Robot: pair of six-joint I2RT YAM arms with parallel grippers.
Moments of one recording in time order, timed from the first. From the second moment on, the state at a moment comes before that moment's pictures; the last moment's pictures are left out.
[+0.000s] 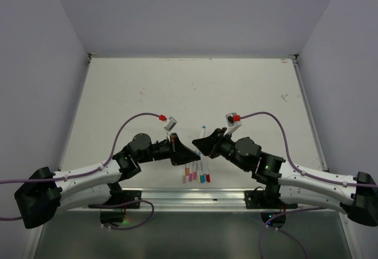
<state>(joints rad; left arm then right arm) -0.93 0.99 0.34 0.58 0.42 -0.87 1.12 0.82 0.49 0.17 0.30 0.85</state>
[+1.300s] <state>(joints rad) -0.93 0.95 0.56 0.02 -0.07 -0.78 0.71 1.07 0.74 0.06 0.18 0.83</state>
